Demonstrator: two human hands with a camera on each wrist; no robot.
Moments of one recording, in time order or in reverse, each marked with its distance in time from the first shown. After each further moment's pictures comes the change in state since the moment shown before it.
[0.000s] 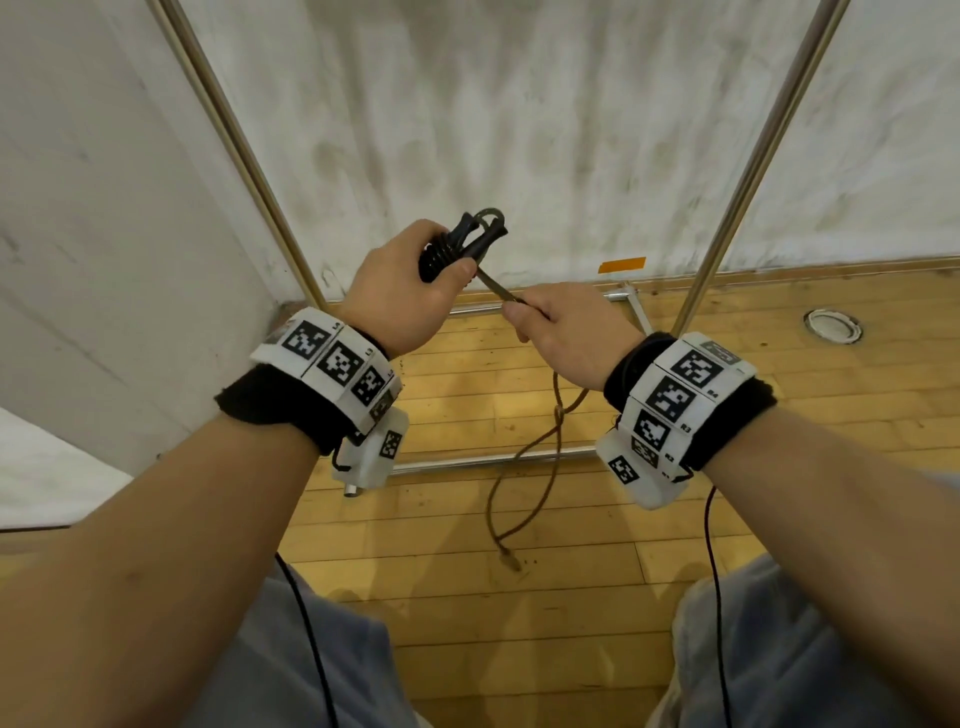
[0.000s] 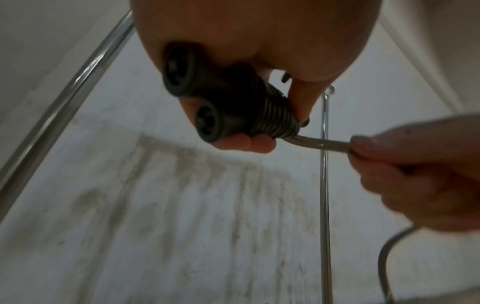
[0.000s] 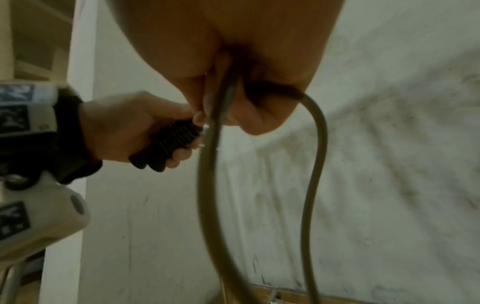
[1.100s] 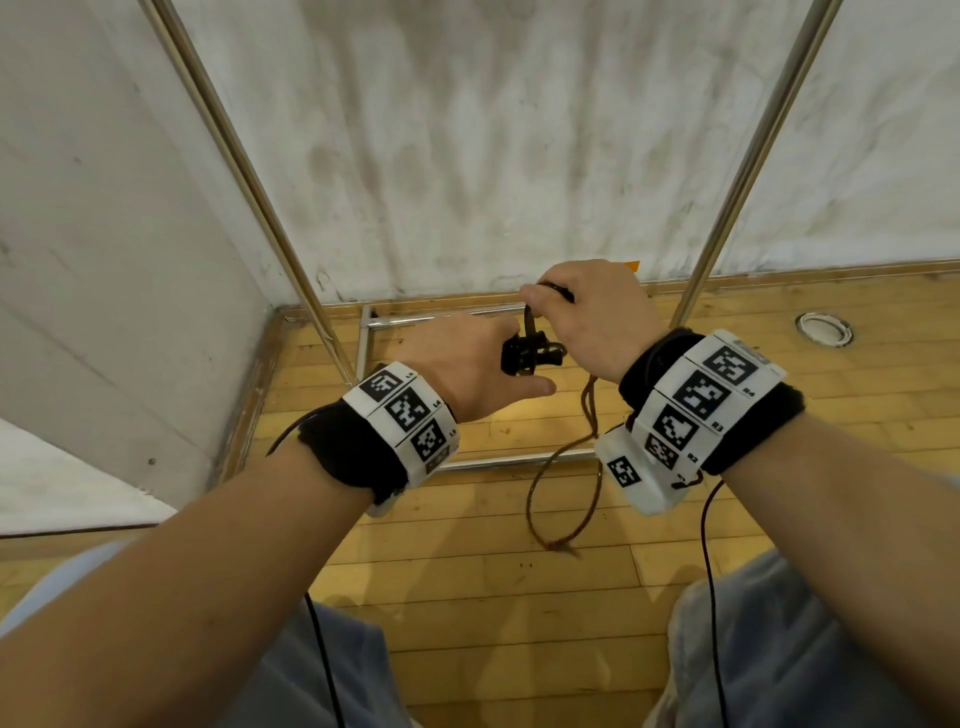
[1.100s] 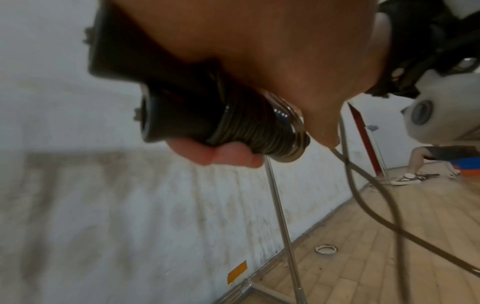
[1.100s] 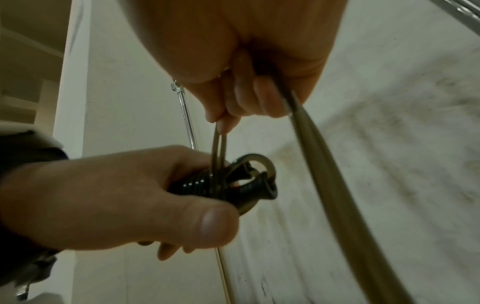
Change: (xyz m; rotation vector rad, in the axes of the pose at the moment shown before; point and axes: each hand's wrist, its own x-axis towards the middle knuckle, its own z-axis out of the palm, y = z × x) left_hand -0.024 0.008 0.051 0.617 -0.333 0.161; right_hand -0.003 0.001 -0.017 -0.057 0.230 0.023
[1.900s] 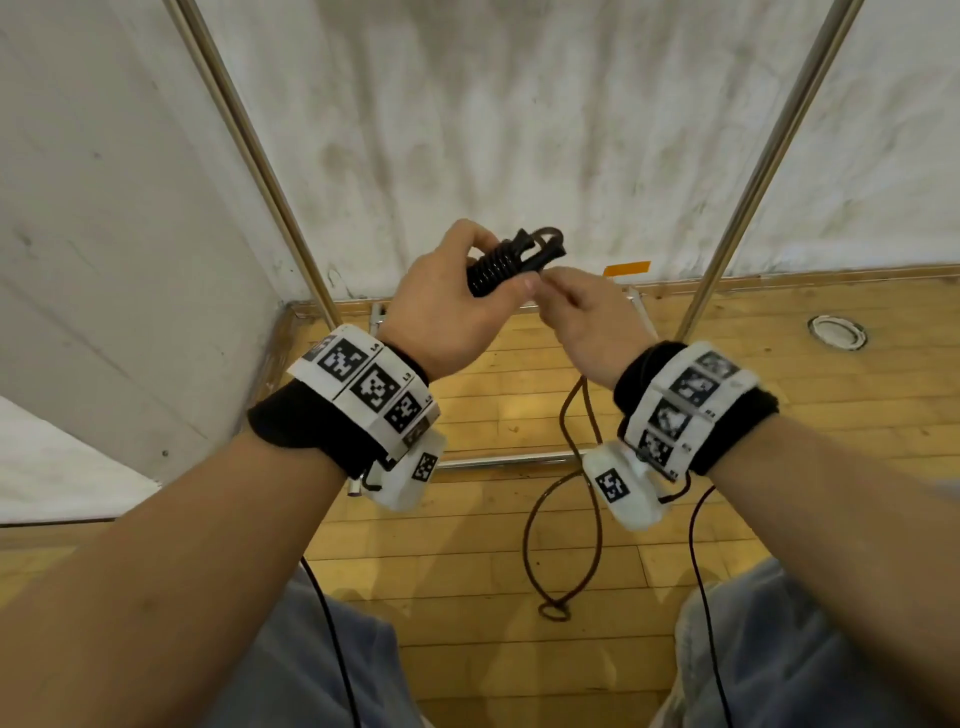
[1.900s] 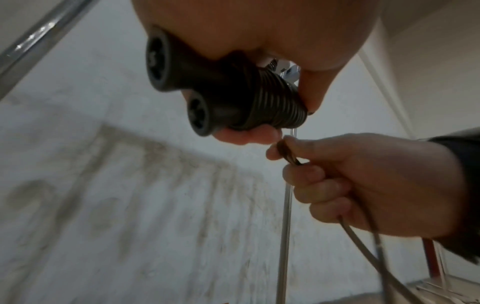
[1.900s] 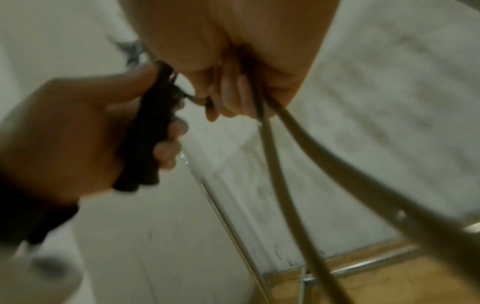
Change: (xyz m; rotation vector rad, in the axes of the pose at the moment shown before) left_hand -0.009 -0.009 -0.041 -0.776 0.330 -0.086; right_hand -0.002 0.005 0.024 0.454 -0.037 0.088
